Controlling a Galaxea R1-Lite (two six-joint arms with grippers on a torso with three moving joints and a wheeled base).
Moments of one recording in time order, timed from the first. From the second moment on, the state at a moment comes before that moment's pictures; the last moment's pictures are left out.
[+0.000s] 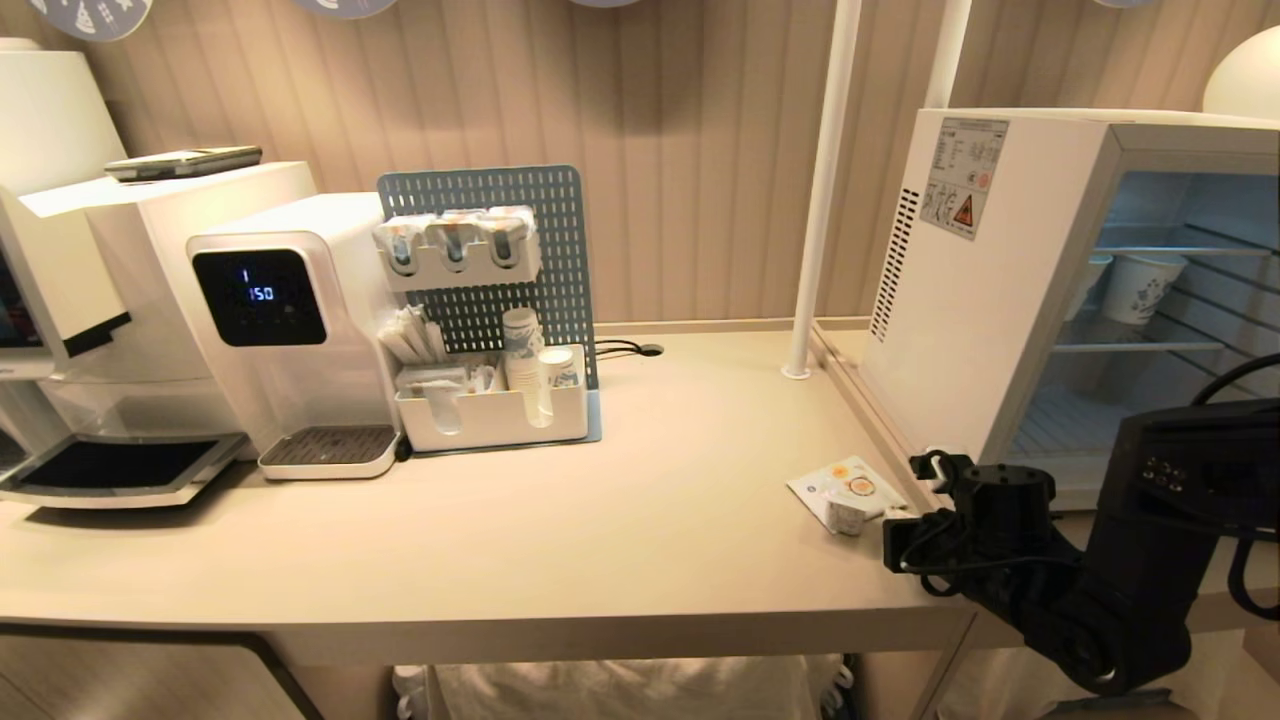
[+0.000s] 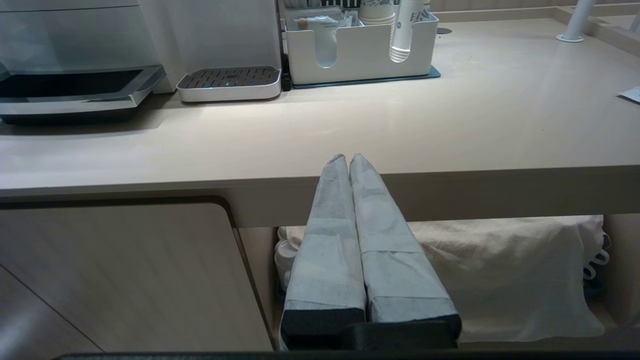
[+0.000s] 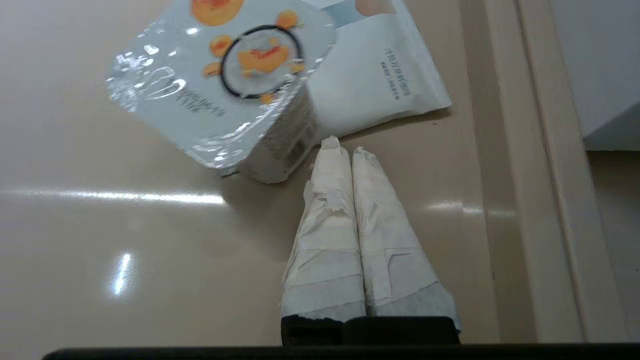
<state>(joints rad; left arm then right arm) 0.00 0.00 0.00 0.00 0.00 0.02 0.21 2.29 -0.51 -1.25 -0.11 0.05</state>
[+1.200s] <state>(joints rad) 0.00 0.00 0.00 0.00 0.00 0.02 0.23 2.26 -0.51 -1.26 -0.02 0.02</state>
